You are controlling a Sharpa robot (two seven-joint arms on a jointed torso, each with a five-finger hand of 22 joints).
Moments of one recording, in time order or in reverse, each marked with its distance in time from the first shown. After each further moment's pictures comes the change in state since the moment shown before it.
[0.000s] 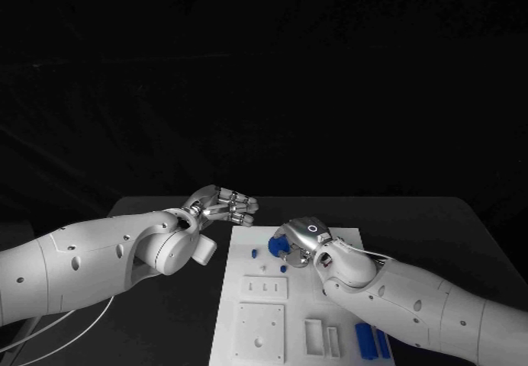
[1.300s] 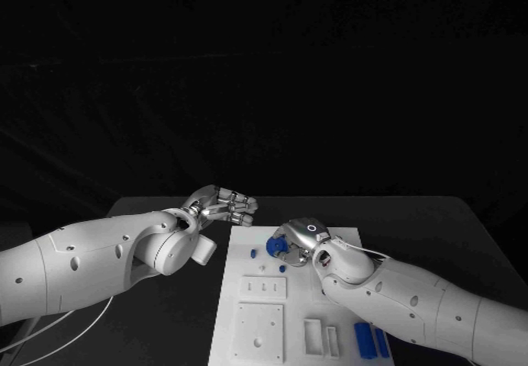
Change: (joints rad) left arm 0.000 0.000 0.000 0.000 0.000 0.001 -0.001; left_hand -0.012 0.004 0.000 0.000 0.000 -0.003 -0.003 0.000 0.000 0.000 0.000 0.000 0.000 -0.004 0.004 0.000 0.000 0.000 0.000 0.000 0.000 -0.003; right arm 0.003 0.013 -0.001 -0.025 0.056 0.032 0.010; right_hand -0.036 -0.004 -0.081 0.103 -0.156 -0.062 -0.003 0.002 -0.010 -0.030 0.006 -0.032 -0.049 0.000 0.000 -0.025 -0.011 0.000 0.000 0.000 -0.054 0.000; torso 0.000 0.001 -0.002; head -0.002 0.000
